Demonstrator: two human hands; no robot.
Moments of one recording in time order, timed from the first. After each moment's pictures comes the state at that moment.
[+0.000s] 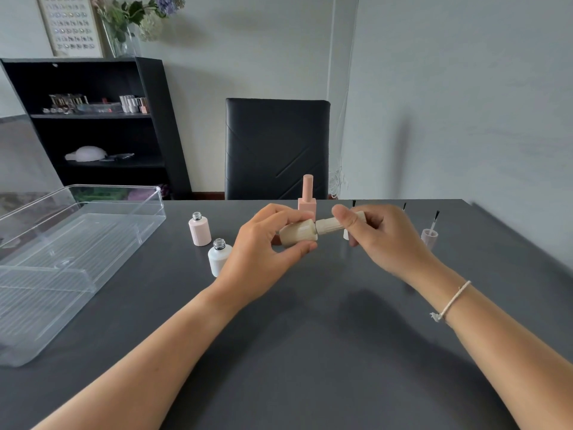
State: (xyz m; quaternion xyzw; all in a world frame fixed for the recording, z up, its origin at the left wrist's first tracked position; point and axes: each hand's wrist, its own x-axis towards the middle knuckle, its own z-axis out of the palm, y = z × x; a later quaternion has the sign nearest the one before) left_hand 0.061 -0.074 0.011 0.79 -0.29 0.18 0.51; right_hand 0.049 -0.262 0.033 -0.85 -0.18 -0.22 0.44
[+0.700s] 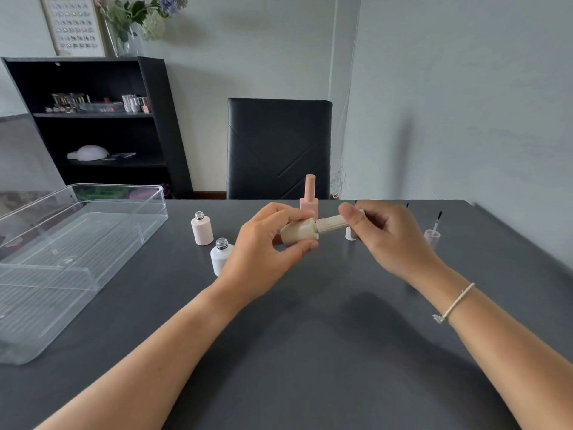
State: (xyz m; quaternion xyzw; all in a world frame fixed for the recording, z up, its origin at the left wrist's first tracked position) left_hand 0.062 -0.074 0.012 0.78 -0.29 0.18 0.52; right_hand 0.053 -0.266 0.030 -0.85 -0.19 -0.26 0.42
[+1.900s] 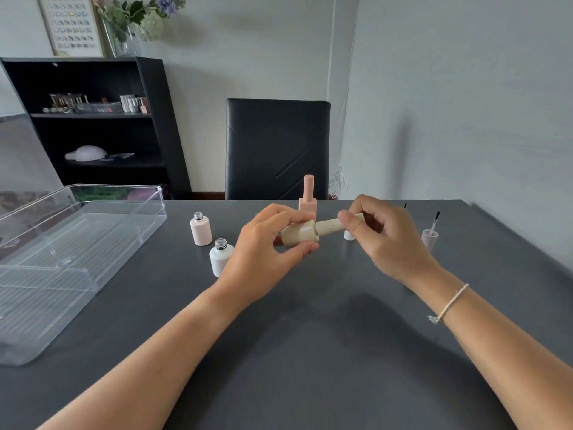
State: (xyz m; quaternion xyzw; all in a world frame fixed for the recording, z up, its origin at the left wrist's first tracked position) left_hand 0.060 -0.074 0.011 0.78 -0.30 0.19 0.51; right_hand 0.052 -0.265 0.027 -0.83 -0.21 -0.26 0.44
